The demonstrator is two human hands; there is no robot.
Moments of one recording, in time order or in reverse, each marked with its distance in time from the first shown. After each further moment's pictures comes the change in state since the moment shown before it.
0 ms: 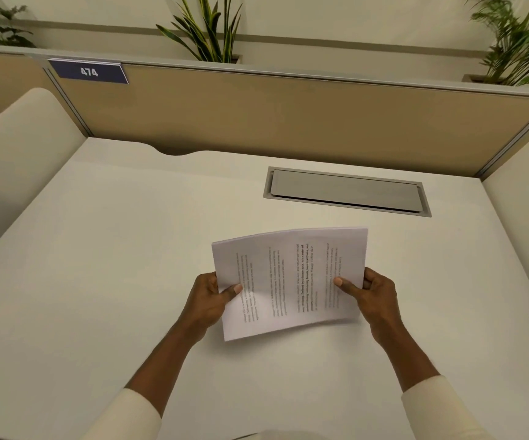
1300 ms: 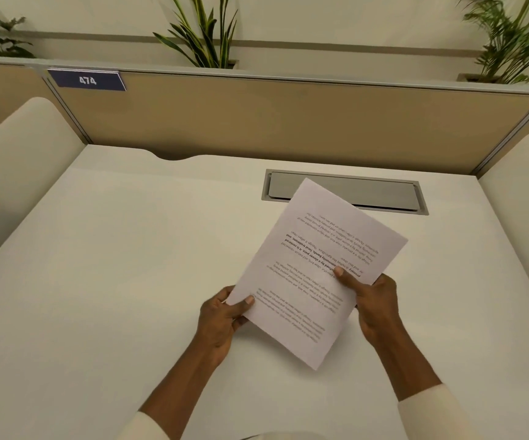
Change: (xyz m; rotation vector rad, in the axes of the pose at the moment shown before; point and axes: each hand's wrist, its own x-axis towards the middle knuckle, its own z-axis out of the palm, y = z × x) left_hand -0.022 -0.019 0.033 -0.565 -0.004 -0.211; right_hand -0.025 -0.031 0.020 0.378 0.093 0.029
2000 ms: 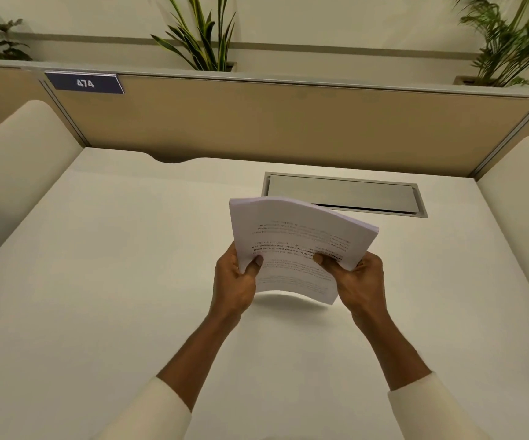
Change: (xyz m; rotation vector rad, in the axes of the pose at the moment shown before) left_hand 0.019 0.054 0.060 0.422 0.067 0.510; right_hand -0.003 -0.034 0.045 -0.332 -0.084 -0.334
